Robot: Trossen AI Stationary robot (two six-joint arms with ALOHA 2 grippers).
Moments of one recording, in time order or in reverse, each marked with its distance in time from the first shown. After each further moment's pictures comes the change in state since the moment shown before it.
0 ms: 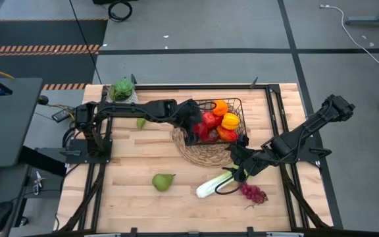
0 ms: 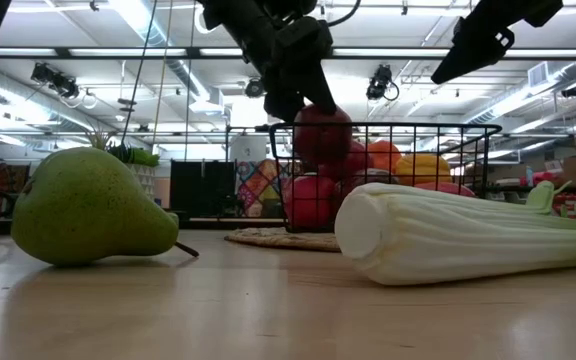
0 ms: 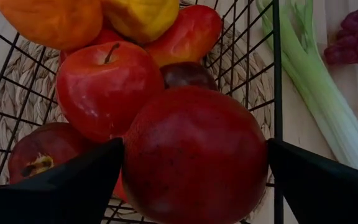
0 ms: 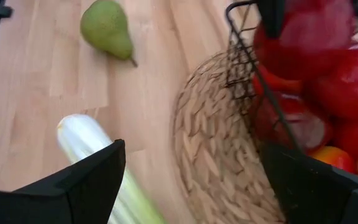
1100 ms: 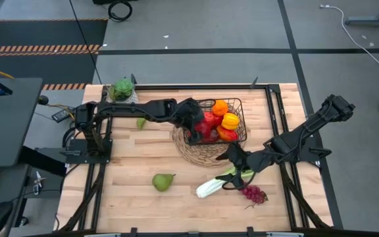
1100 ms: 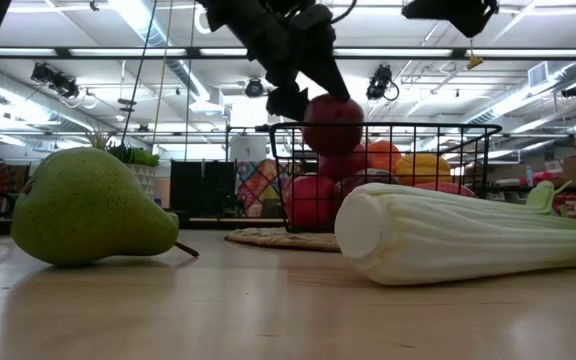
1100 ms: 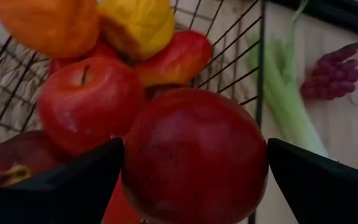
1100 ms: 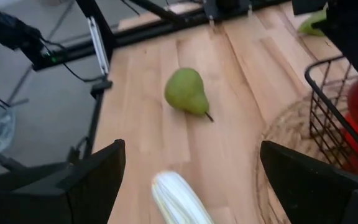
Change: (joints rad) left arm -0.001 0.000 -0.001 0.067 0.038 -0.129; right arm 0.000 0.000 0.000 0.340 -0.137 -0.001
